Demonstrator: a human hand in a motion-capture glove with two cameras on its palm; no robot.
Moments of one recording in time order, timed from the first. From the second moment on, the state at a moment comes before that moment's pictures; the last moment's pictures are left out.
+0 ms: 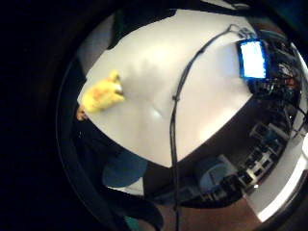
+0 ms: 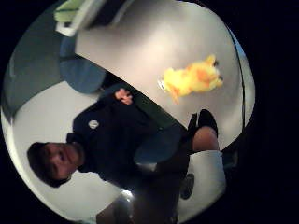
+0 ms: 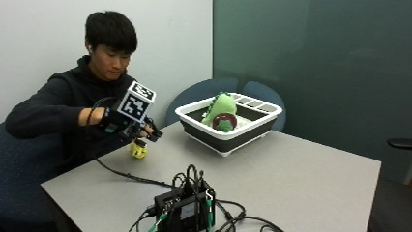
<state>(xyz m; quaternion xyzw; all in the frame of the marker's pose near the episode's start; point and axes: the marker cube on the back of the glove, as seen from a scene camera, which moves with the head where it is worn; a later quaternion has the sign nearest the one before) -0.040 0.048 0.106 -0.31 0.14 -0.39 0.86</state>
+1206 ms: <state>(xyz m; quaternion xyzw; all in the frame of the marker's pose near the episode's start) -0.267 0.001 0.046 -0.15 0.01 -0.41 0.90</state>
